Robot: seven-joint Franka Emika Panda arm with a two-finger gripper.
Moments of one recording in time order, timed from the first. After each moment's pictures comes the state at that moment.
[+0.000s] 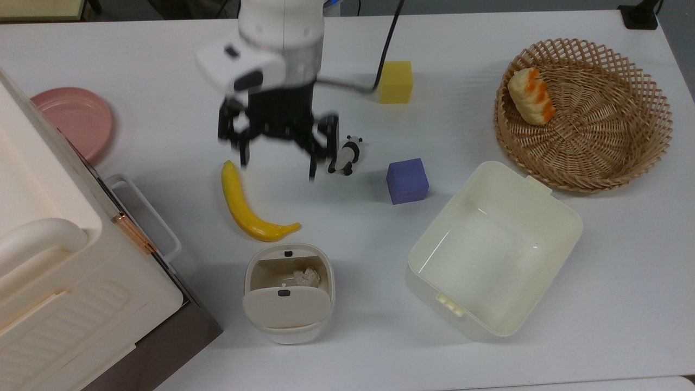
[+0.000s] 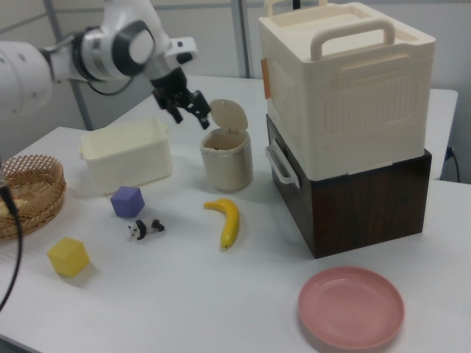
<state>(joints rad) 0.05 0.36 0.02 -1.38 -0.15 2.03 0.25</state>
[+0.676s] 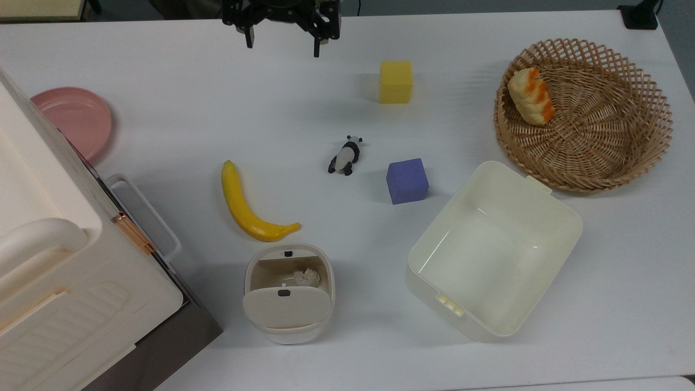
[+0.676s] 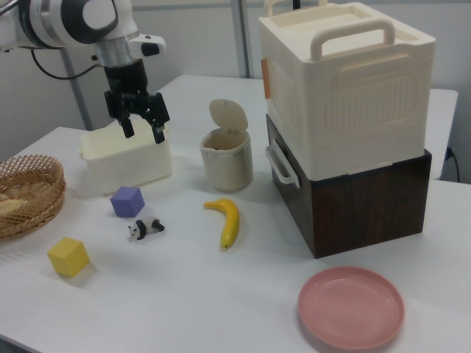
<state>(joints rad) 0.00 0.11 0.08 -1.51 -0.09 1.58 0.15</state>
